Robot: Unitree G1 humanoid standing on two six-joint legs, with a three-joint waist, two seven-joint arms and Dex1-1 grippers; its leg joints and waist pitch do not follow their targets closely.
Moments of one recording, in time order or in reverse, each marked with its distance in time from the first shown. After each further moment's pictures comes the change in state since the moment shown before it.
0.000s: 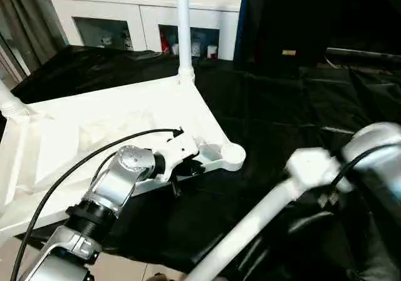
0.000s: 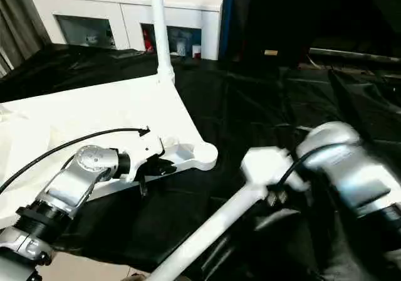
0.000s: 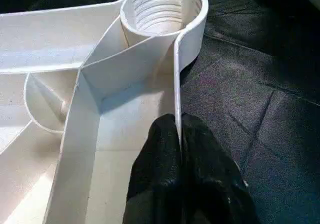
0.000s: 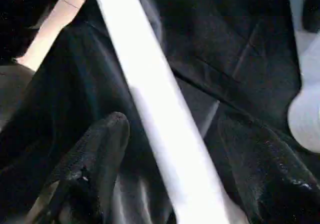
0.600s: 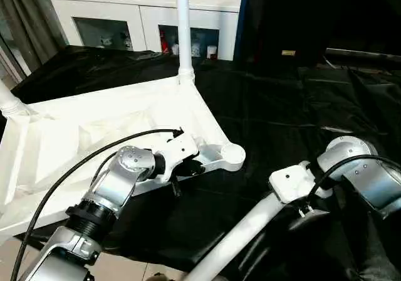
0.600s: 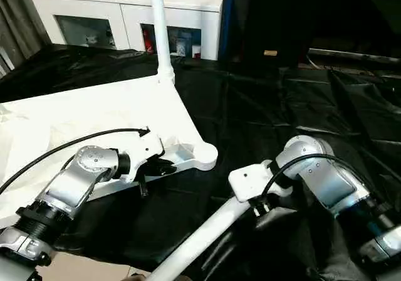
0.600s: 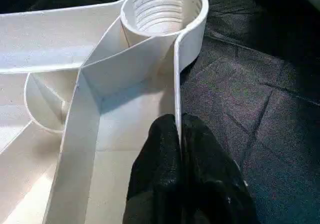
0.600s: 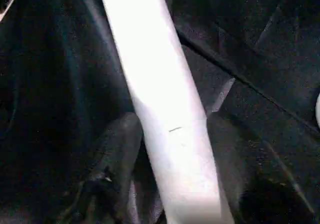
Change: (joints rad) left arm 0.002 0.000 0.000 0.000 0.000 -0.001 0.000; right arm -0.037 0.065 0.075 0.166 -0.139 -0.153 -0.016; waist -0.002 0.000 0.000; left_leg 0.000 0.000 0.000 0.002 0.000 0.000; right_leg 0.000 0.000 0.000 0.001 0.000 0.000
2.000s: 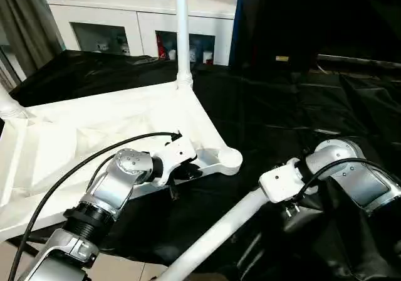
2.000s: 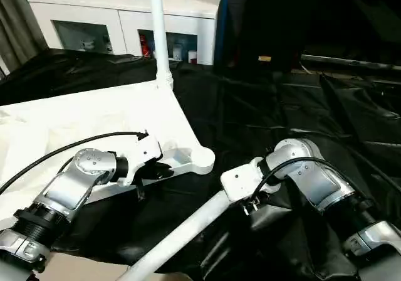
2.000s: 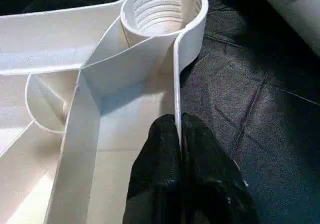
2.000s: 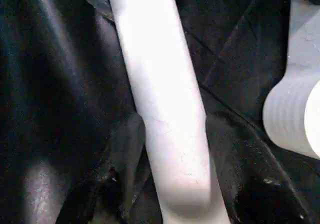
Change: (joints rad) left arm 0.016 0.013 -0.005 0.002 0.009 0.000 -0.008; right arm -0.022 0.089 0.004 0.119 -0.109 -0.140 -0.120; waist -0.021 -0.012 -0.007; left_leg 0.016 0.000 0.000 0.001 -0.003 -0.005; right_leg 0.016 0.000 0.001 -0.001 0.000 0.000
